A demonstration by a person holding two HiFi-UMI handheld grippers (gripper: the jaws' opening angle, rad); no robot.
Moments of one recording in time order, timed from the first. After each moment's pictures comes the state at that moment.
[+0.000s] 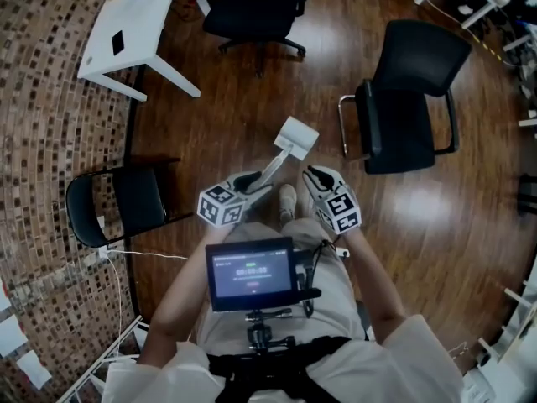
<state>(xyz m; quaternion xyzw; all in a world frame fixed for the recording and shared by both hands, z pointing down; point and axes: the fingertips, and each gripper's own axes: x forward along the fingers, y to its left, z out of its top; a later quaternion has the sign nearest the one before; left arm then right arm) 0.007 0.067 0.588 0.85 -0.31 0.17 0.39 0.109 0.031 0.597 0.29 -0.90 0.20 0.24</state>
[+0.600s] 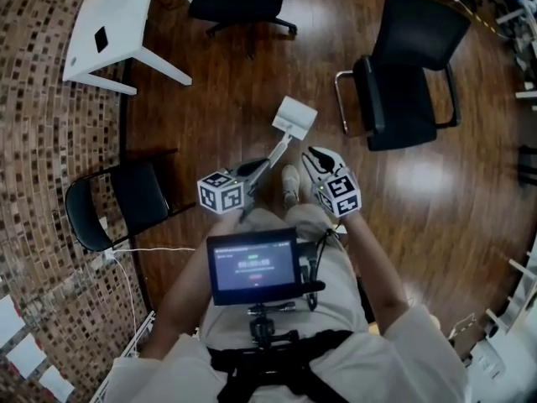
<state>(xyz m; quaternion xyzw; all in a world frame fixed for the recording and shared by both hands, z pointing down) -0.010 0.045 0.598 0.82 -0.32 0.07 0.47 0.088 0.018 0.611 0.33 -0.88 0.23 0.24</state>
